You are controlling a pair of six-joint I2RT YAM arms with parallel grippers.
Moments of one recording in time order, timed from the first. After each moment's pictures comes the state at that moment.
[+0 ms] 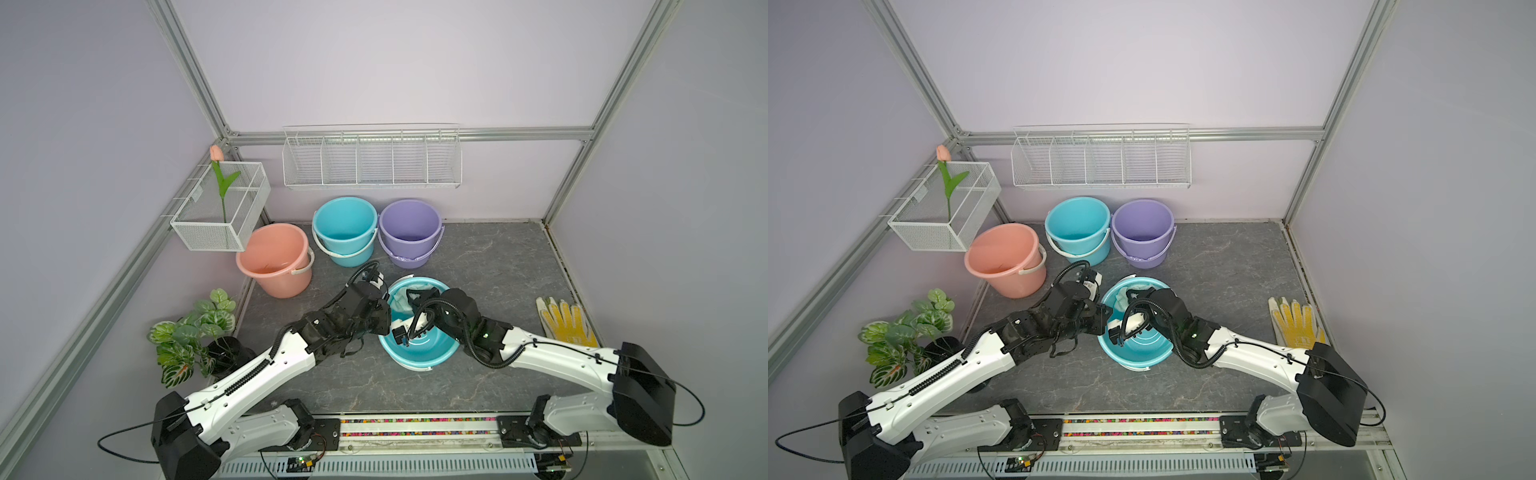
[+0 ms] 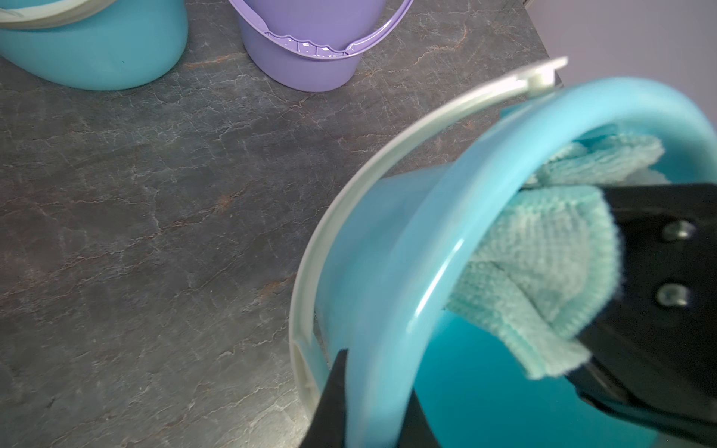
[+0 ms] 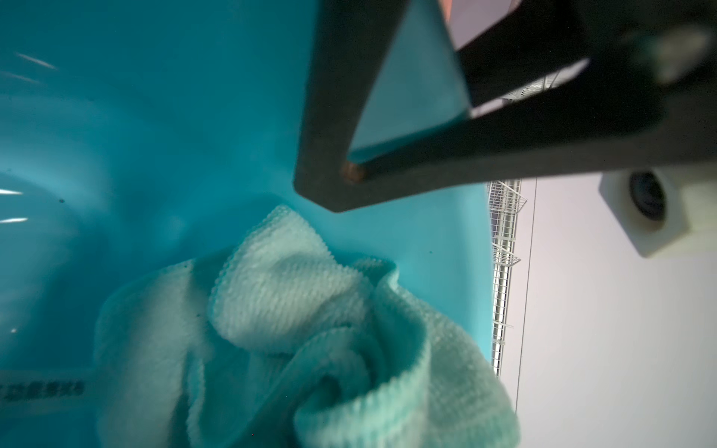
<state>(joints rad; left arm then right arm) -0.87 1.10 0.94 -0.58 -0.12 -0.55 0.97 1.38 0.82 0.23 0.21 -1.58</state>
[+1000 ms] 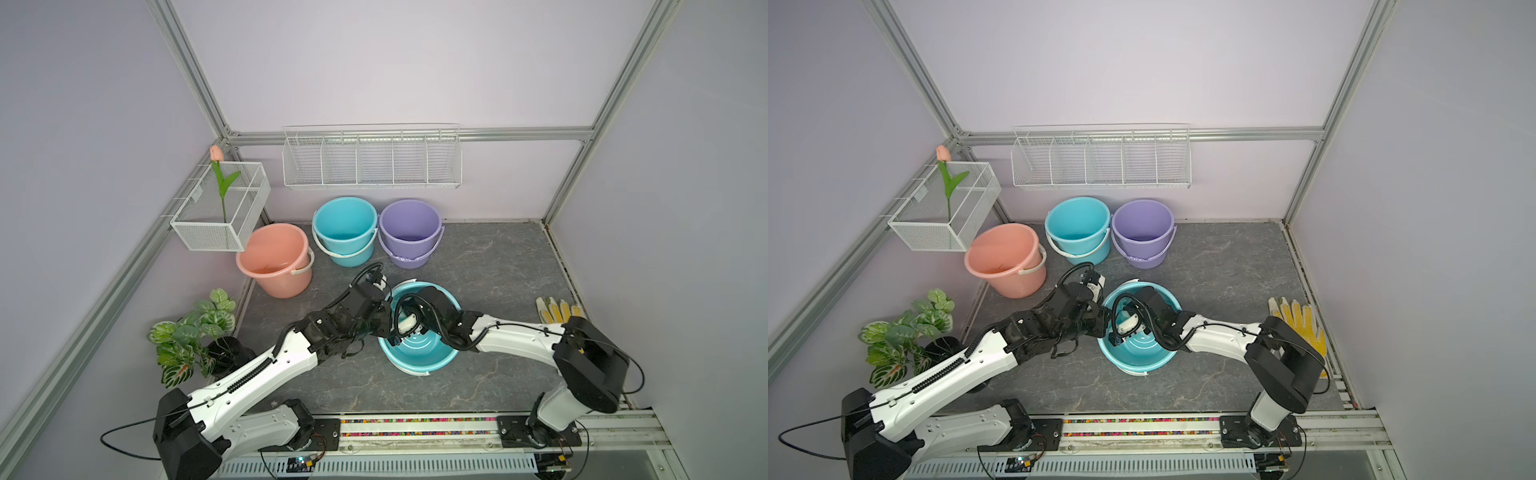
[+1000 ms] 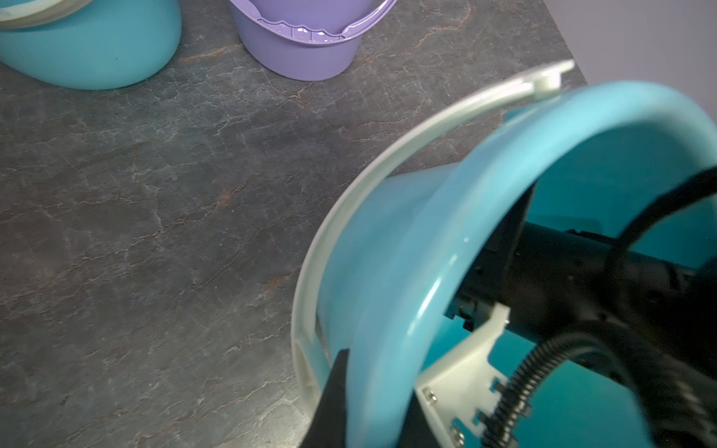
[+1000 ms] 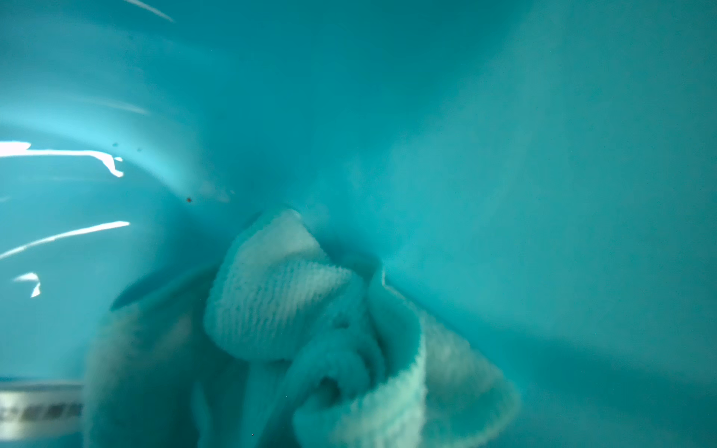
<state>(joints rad) -0.89 1.11 0.95 -0.60 -0.12 -0.52 0.93 1.56 0.90 0.07 0.18 -1.53</state>
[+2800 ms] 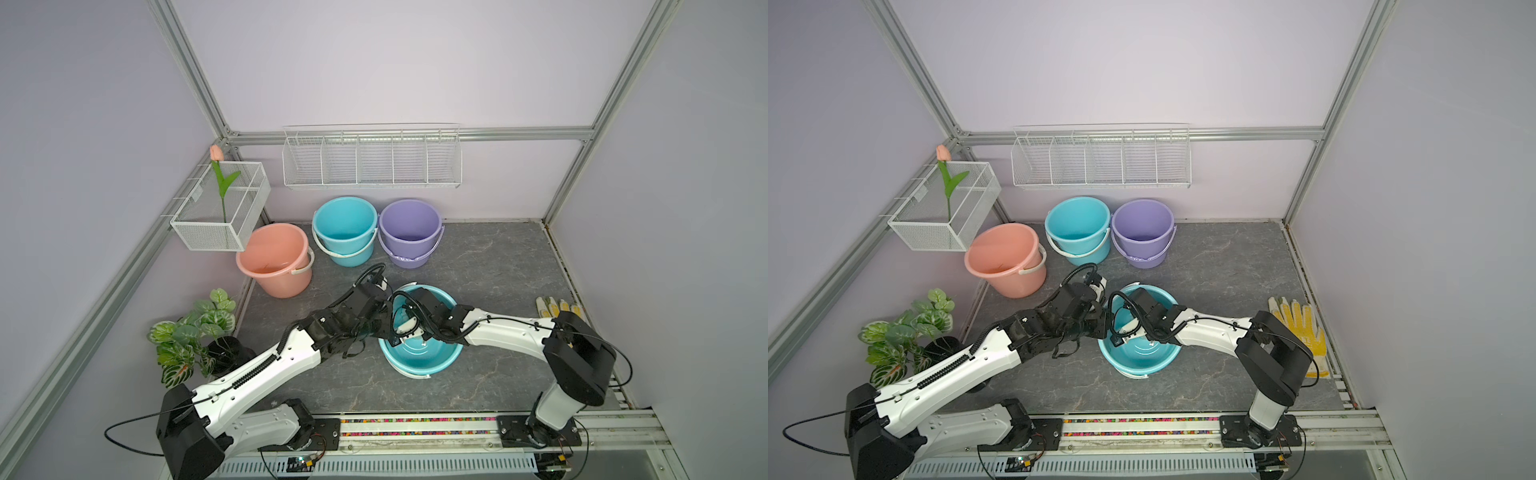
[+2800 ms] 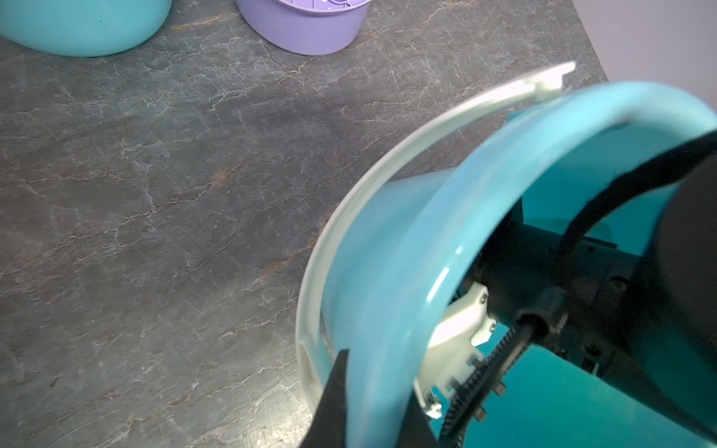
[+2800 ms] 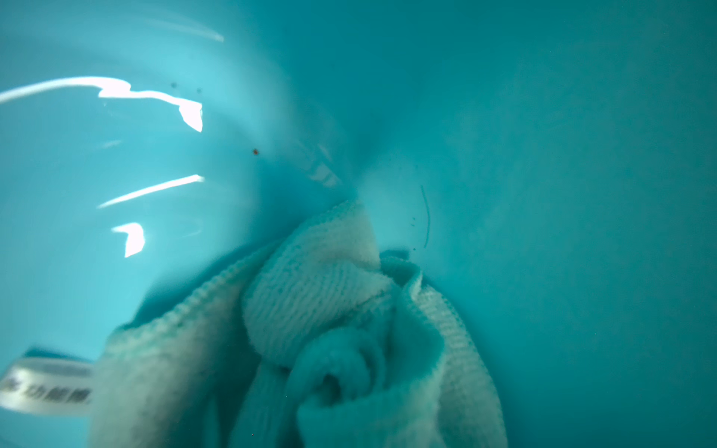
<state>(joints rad) -0.89 1.13 0.95 -0.63 -0.11 -0.55 0.94 1.69 1.01 -0.23 0.26 -1.33</state>
